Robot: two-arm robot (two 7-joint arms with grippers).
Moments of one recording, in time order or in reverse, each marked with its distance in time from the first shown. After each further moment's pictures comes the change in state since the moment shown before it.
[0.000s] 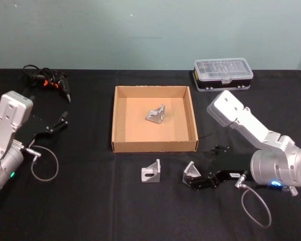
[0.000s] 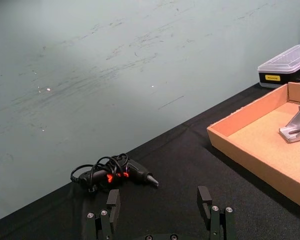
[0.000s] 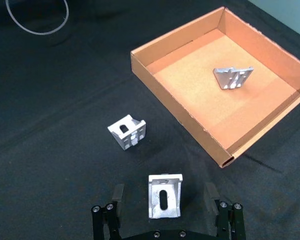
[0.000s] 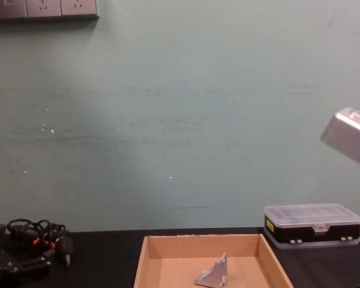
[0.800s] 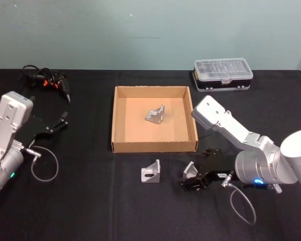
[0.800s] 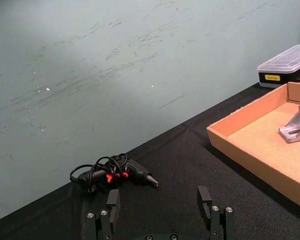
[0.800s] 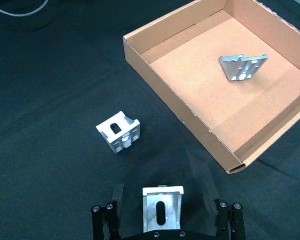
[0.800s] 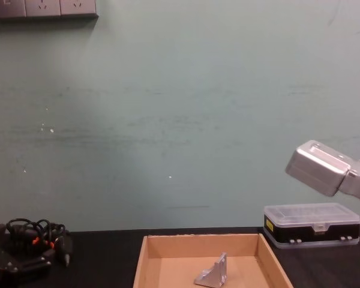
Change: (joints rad) left arm 0.000 0.000 0.000 0.000 0.000 0.000 0.000; right arm 0.065 -0.091 -0.058 0.121 -0.088 0.020 0.028
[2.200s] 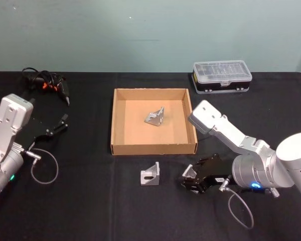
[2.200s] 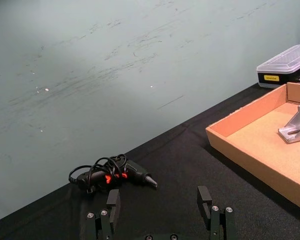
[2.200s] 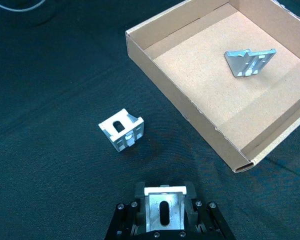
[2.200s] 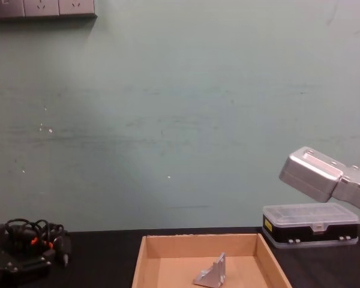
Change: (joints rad) left arm 0.000 0.000 0.000 0.000 0.000 0.000 0.000; right arm 0.000 -0.019 -0.003 0.009 -0.021 0.017 0.010
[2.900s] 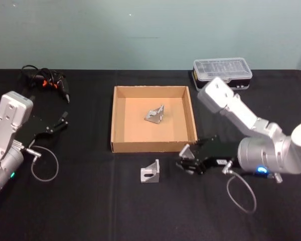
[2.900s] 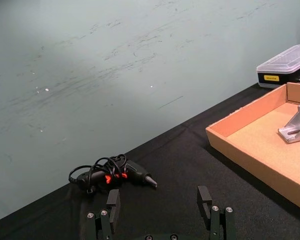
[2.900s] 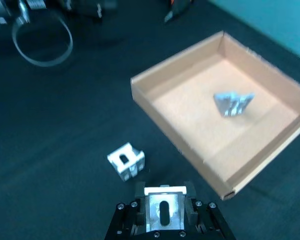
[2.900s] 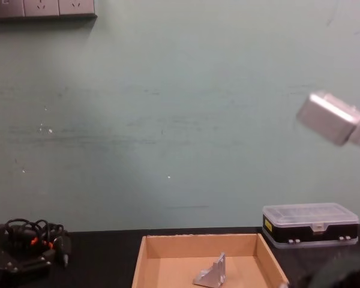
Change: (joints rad) left arm 0.000 0.000 0.000 0.000 0.000 0.000 0.000; right arm -0.018 0.005 0.076 -0.056 0.058 -0.052 0.018
